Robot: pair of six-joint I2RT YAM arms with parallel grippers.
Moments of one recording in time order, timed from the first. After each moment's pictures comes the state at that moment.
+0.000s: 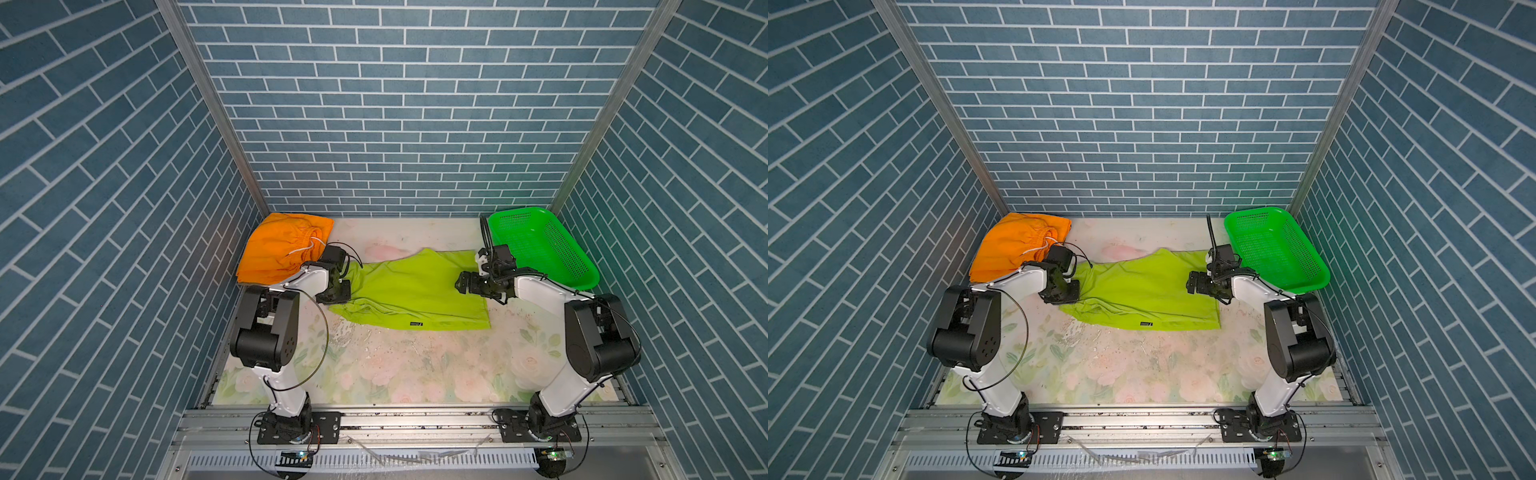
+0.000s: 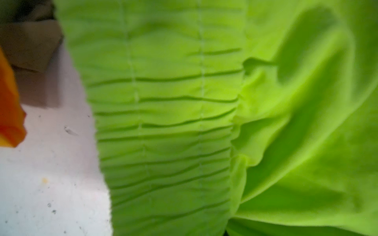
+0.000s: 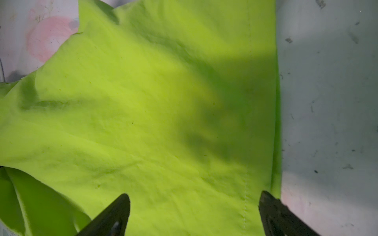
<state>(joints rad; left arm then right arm) -0.20 1.78 1.11 -0.63 -0.05 -0.27 0.31 1.68 1.02 -0.35 -0.22 0.35</state>
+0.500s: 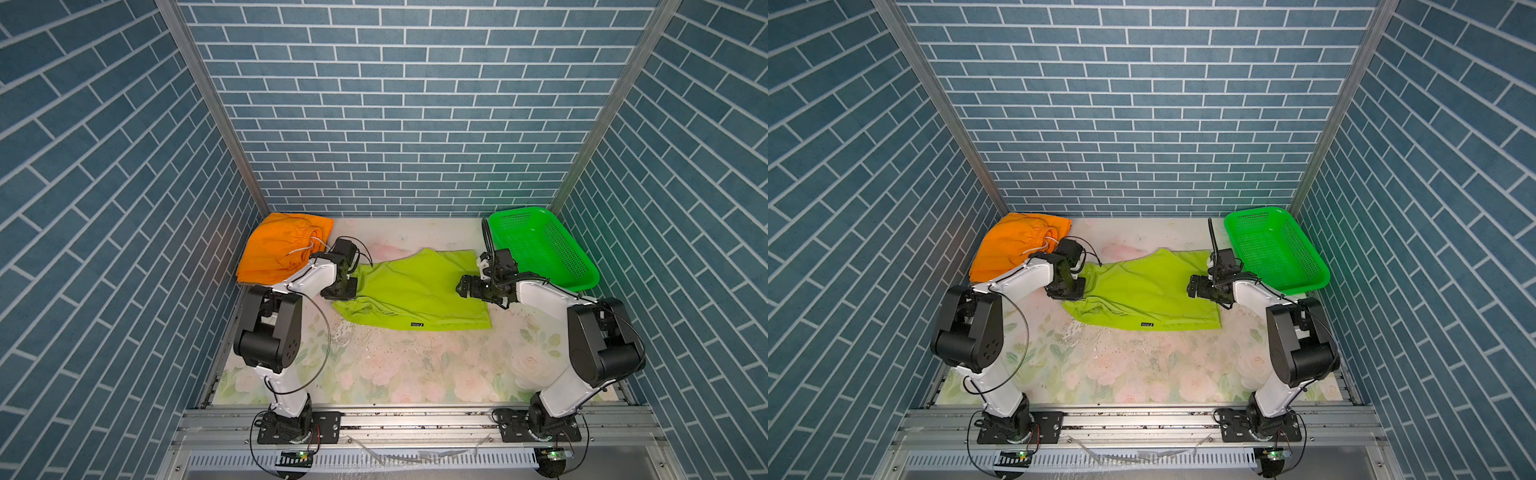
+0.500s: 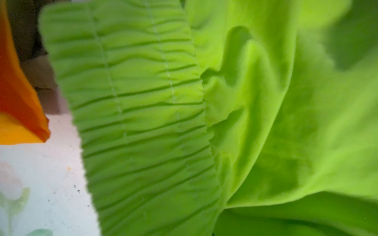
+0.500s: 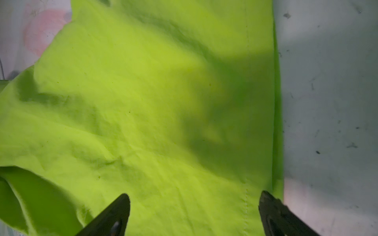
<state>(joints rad) -0.28 1.78 1.25 -0.82 -0.12 -0.20 0.31 1.63 0.96 -0.33 -0.22 0.37</state>
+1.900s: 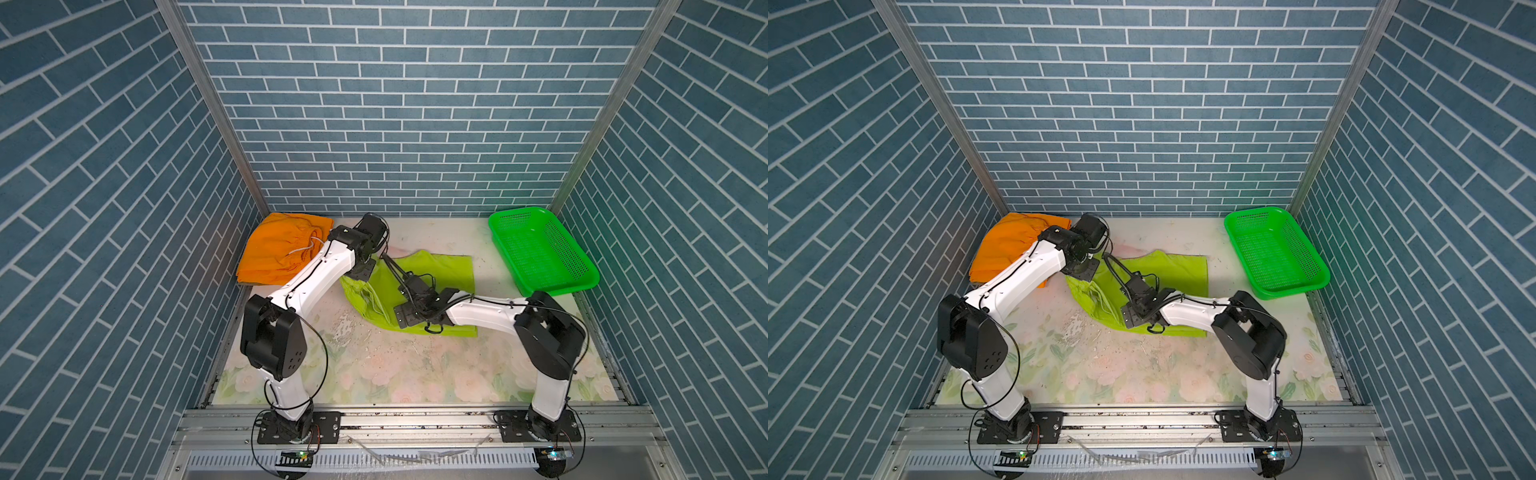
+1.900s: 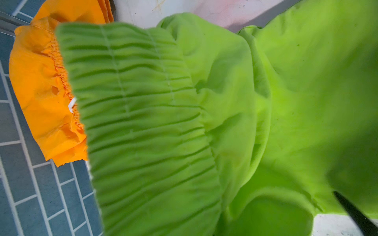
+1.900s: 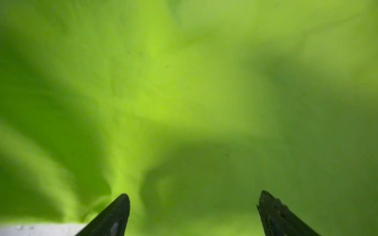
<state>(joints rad) -0.48 1.76 1.64 -1.16 -0.38 -0.08 0.89 1.78 1.14 -0.36 0.18 0.42</state>
